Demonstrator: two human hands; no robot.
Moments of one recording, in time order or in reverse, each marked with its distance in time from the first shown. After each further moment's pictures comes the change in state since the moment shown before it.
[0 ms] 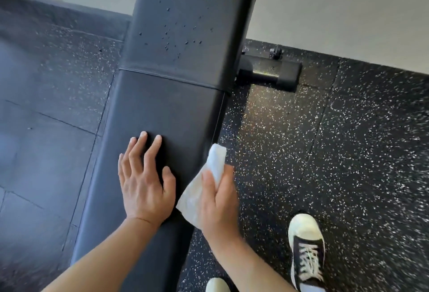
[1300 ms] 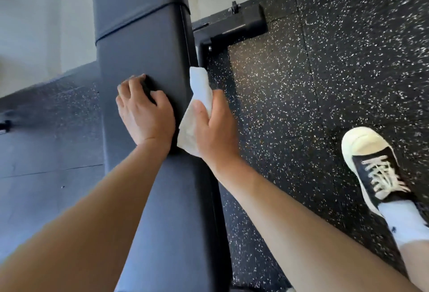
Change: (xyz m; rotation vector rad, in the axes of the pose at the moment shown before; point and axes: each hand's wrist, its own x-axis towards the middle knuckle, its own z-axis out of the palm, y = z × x) left_hand -0.011 -0.009 0.004 -0.164 0.162 0.086; right_hand -0.064 0.034 0.047 0.162 0.356 -0.153
